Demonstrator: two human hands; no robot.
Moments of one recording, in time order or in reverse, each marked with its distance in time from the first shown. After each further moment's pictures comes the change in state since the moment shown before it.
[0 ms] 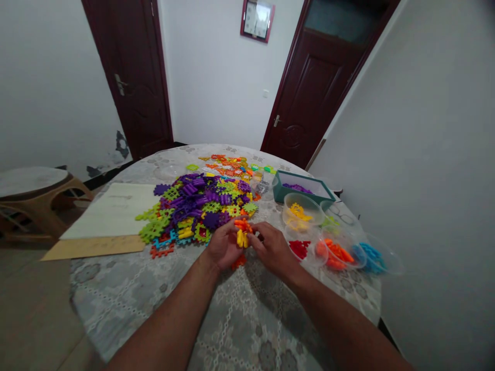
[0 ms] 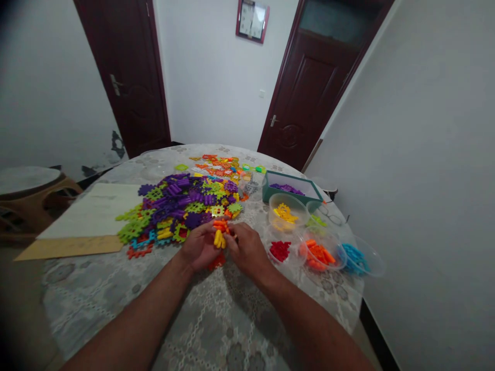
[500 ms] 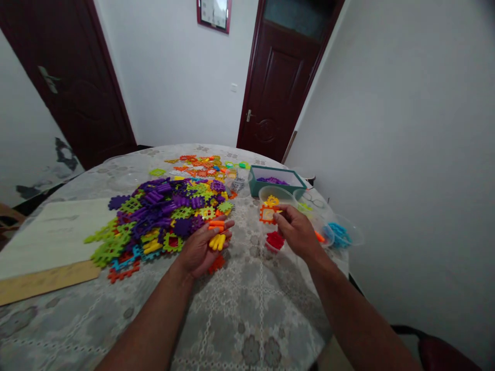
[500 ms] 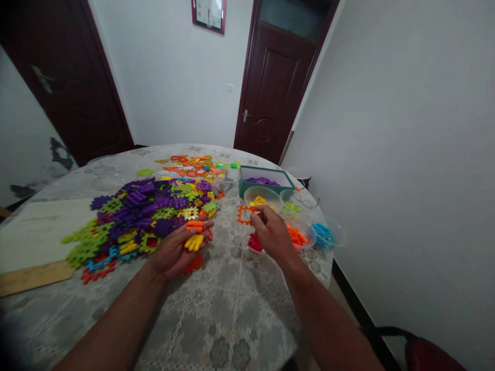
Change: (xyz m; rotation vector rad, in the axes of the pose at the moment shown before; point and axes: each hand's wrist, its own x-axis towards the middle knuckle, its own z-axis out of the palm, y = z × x) left_hand -0.002 0.000 0.006 0.324 0.008 0.014; right_hand -0.036 0.036 -0.097 0.113 0.322 0.371
